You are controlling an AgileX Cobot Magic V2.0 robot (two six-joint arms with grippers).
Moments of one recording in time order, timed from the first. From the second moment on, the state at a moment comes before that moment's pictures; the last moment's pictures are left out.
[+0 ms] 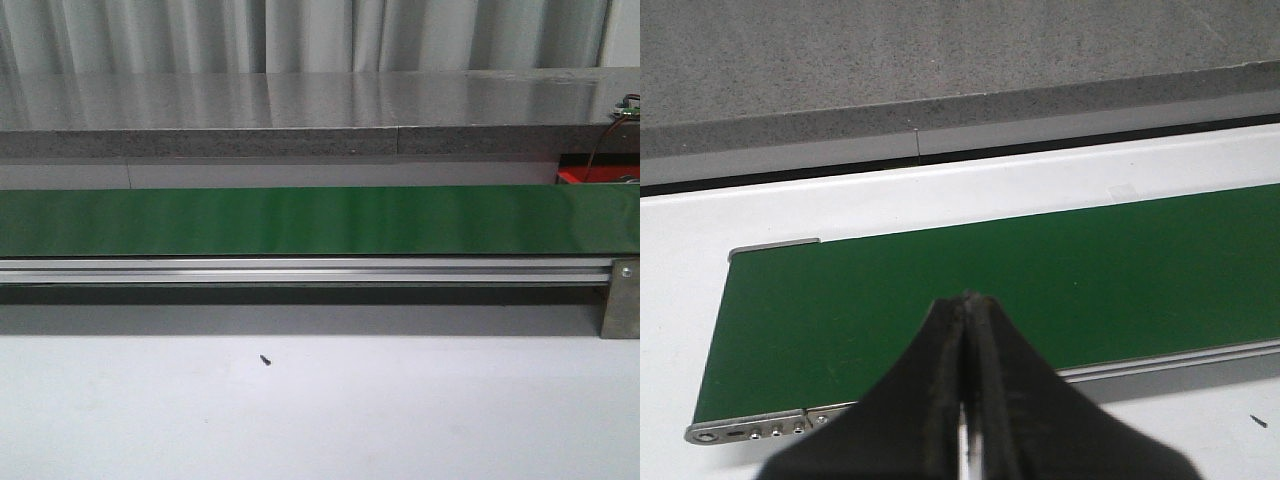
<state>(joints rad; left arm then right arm) 0.06 0.72 -0.78 -0.39 0.62 0.41 -0.39 1.40 -1.10 0.40 0.70 -0.40</state>
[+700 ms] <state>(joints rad) 0.06 0.72 -0.78 -0.39 0.62 0.41 -0.05 0.82 -0.78 0.40 0.60 -0.49</state>
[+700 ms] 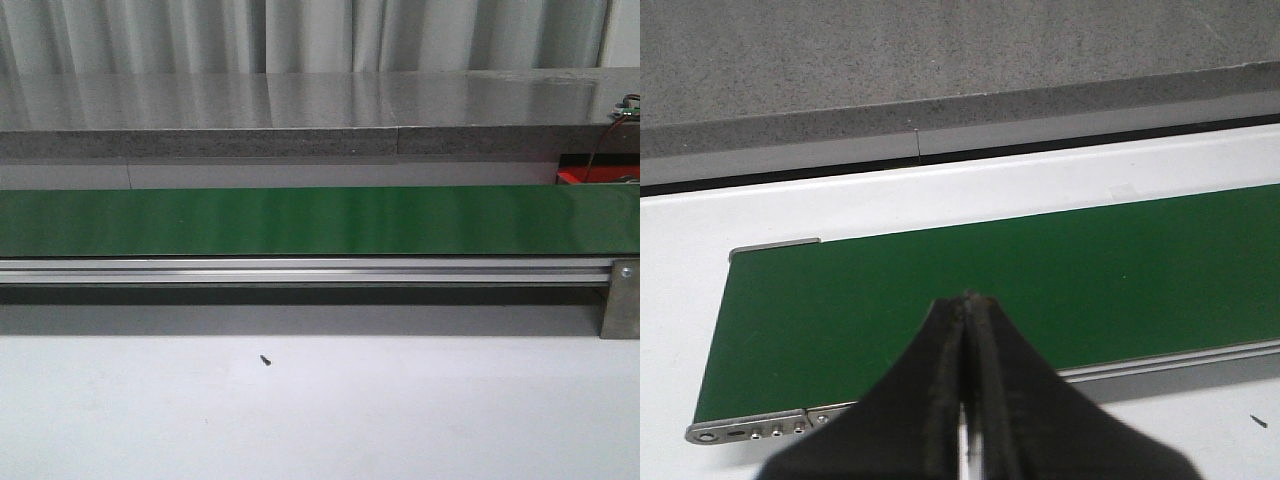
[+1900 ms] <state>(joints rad) 0.06 0.72 -0.78 -0.39 0.62 0.41 -0.05 0.63 -0.67 0.40 0.60 -0.50</state>
